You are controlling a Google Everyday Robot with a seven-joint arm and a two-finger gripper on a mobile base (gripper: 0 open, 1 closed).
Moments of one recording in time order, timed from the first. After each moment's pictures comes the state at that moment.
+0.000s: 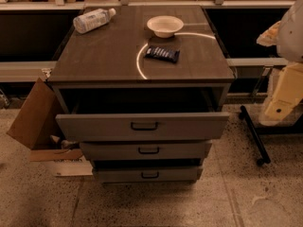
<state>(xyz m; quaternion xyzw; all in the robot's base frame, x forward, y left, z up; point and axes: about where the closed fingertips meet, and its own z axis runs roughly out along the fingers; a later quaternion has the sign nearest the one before) 0.438 -0.216 0.978 -0.60 0.78 -0.04 0.16</state>
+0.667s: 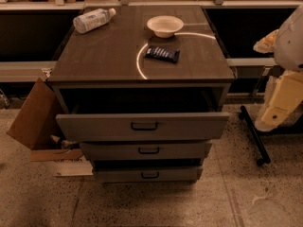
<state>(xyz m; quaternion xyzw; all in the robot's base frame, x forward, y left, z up) 0.439 -0.213 0.963 -0.60 0.78 -0.02 0.17</state>
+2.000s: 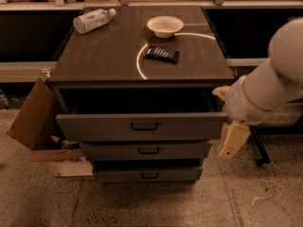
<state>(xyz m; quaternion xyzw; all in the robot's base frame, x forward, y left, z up) 0.462 -0.176 0.819 -0.65 0.74 0.03 0.19</state>
